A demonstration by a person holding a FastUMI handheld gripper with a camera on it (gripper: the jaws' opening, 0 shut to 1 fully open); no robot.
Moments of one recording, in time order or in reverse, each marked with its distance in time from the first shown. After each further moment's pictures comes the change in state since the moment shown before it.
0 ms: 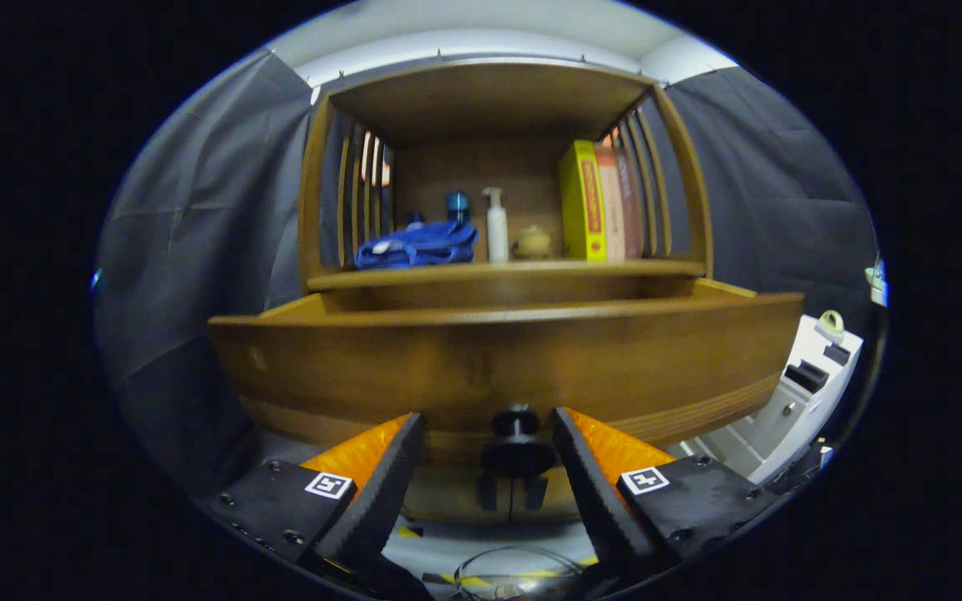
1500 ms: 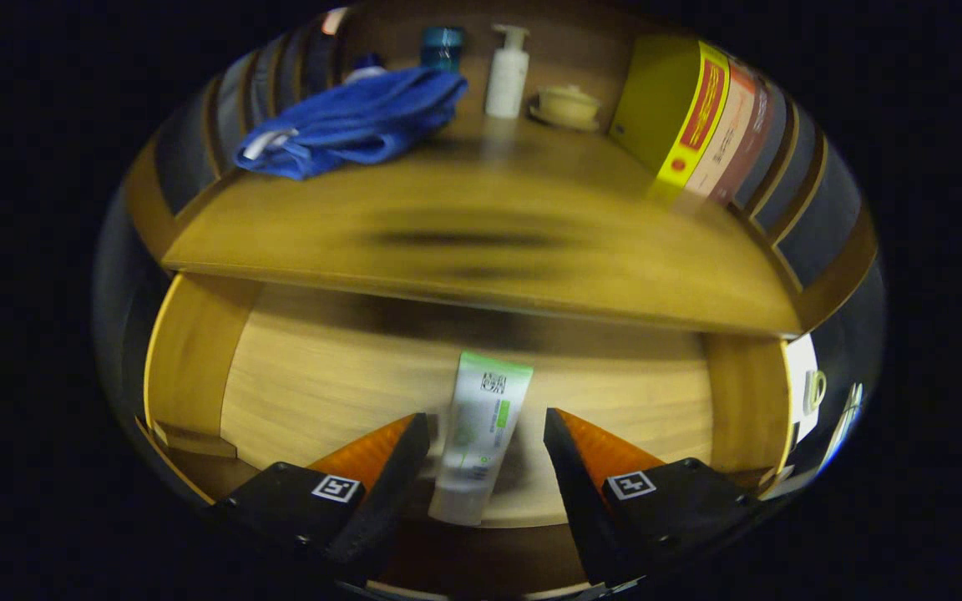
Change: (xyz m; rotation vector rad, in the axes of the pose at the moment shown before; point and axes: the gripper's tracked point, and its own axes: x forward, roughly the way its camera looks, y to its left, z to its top) arm 0.137 -0.016 -0.100 -0.084 1.015 -0.008
